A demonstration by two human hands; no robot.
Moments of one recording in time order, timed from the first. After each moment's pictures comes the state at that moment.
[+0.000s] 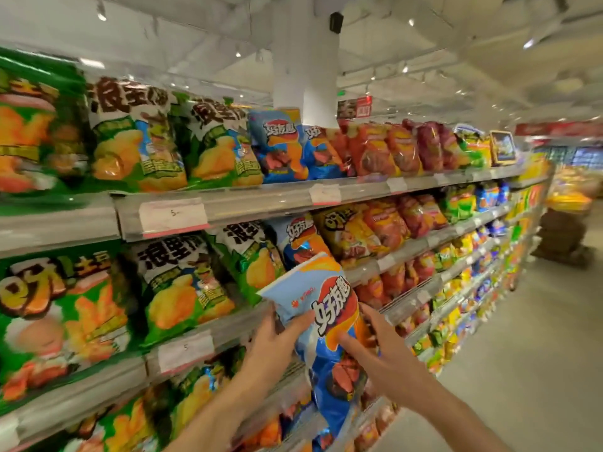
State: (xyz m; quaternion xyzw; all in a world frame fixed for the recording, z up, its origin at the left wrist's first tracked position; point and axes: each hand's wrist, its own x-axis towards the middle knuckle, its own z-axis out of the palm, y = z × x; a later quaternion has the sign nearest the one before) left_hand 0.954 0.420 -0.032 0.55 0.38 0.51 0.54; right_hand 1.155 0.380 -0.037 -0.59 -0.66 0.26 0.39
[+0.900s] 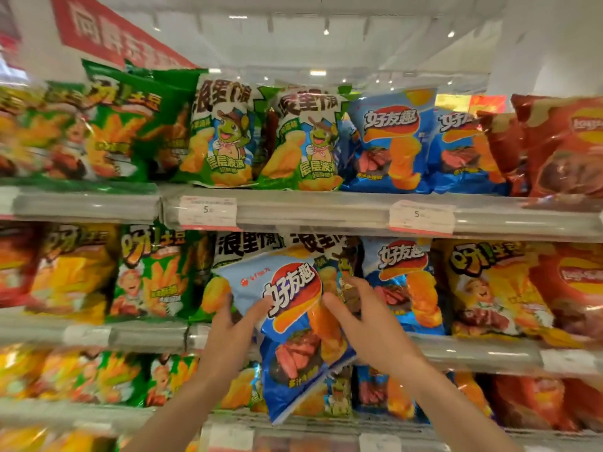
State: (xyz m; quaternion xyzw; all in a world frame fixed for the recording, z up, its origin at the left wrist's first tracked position) left_hand 0.955 0.466 -0.024 0.34 0.56 0.71 0.26; right_hand 1.129 0.598 -0.009 -0.36 -0.82 0.33 0.30
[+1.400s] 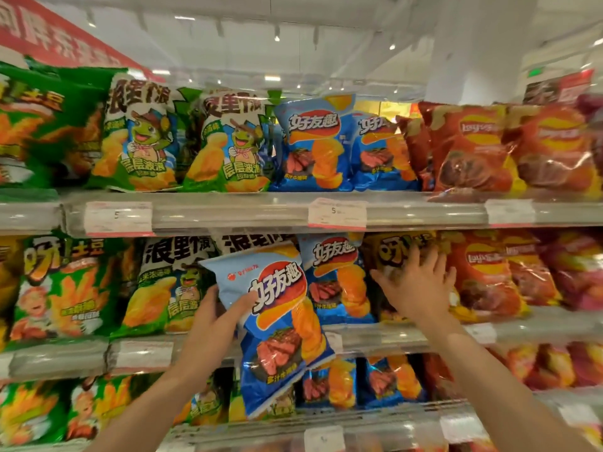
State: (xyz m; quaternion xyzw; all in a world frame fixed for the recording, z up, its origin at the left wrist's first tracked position) left_hand 1.009 0.513 -0.016 0.40 0.55 0.68 0.29; right_hand 1.262 0.729 -0.004 -0.62 -0.72 -0.07 0.30
